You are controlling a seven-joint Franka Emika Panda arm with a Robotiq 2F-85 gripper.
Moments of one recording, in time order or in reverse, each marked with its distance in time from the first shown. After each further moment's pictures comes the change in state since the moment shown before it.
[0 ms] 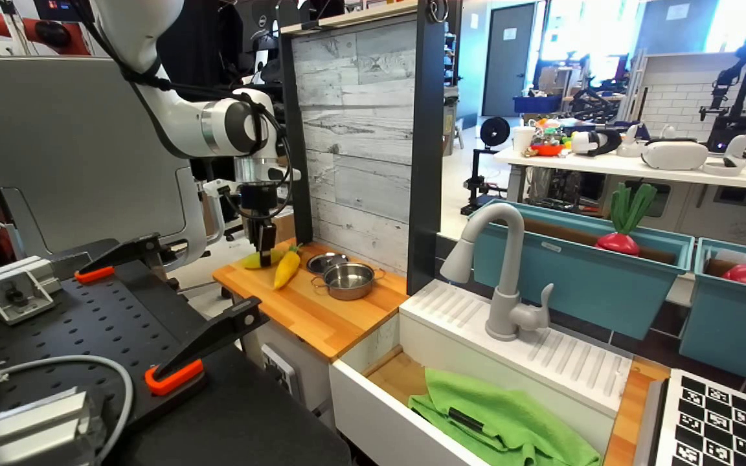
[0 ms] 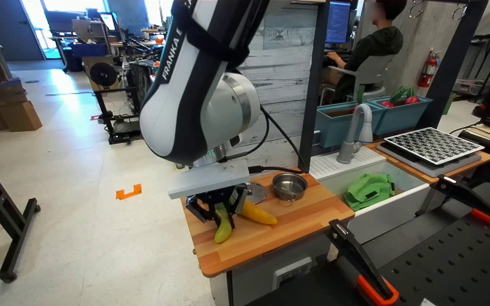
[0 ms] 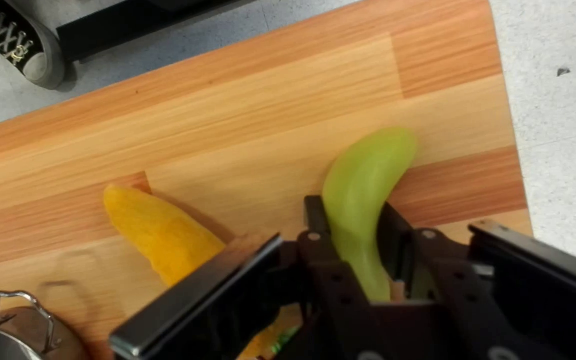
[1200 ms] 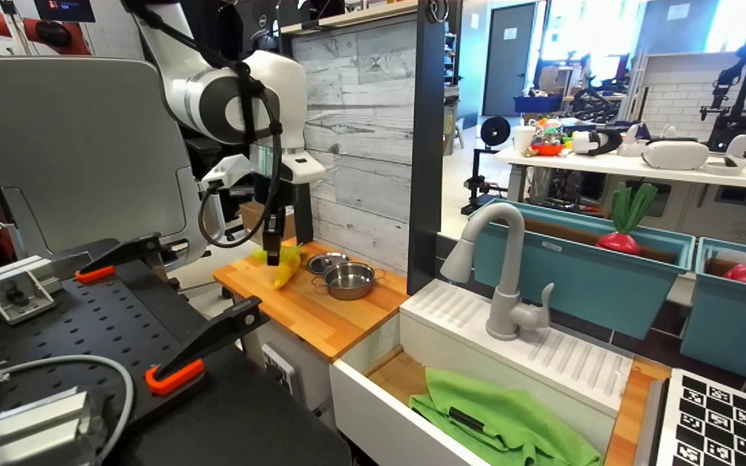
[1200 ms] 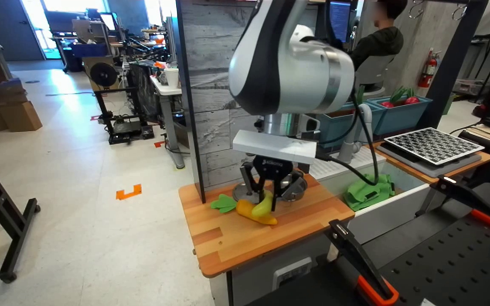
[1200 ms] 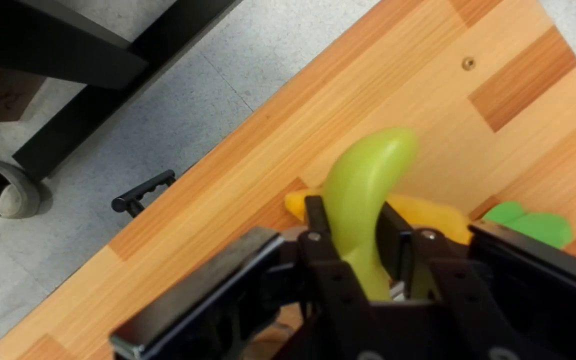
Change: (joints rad) arm -0.244 -0.289 0.047 -0.482 0.385 0.323 -0.115
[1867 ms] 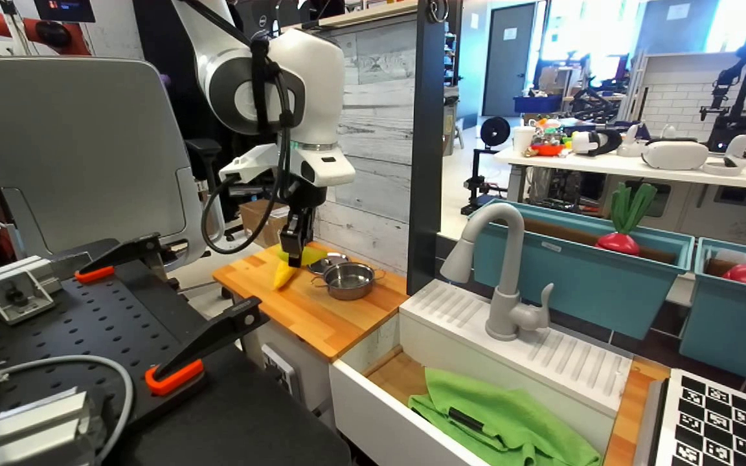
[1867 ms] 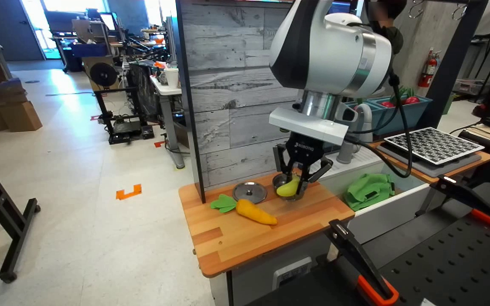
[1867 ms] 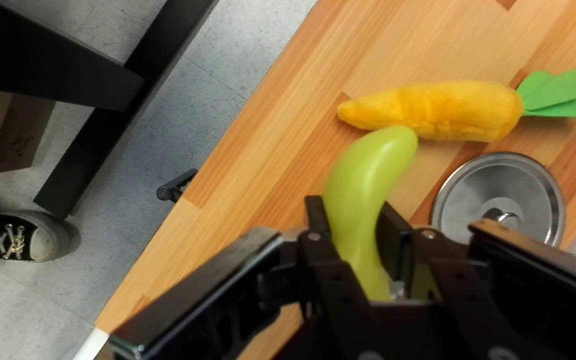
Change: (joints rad) arm -0.125 -0.060 -0.007 -0.054 0.175 -0.007 -0.064
